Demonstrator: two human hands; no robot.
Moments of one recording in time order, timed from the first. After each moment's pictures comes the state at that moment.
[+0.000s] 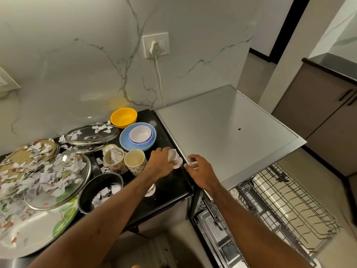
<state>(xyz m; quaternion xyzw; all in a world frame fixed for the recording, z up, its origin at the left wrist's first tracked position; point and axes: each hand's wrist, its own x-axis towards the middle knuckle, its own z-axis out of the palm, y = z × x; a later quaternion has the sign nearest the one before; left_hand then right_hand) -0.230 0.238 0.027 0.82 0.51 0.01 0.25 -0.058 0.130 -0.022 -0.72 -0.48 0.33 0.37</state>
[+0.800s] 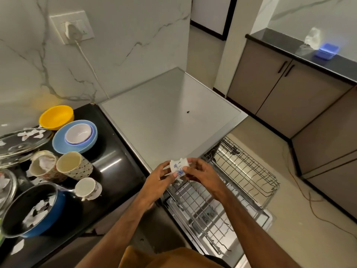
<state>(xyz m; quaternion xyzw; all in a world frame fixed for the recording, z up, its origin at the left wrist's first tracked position) -0.119 0.074 -0.002 0.61 0.42 0.11 0.66 0.074 -0.029 -0.014 -0.60 -0.22 0.53 0.55</state>
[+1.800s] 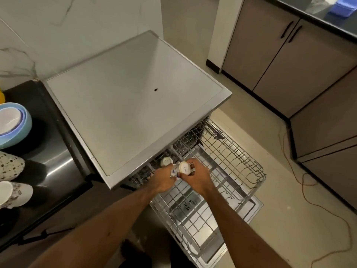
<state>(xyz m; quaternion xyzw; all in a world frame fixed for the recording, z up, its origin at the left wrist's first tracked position) 0.059 0.041 -0.142 0.79 0.41 -0.17 0.43 0.195 -0.076 -0.157 -0.79 -0.30 0.40 0.35</state>
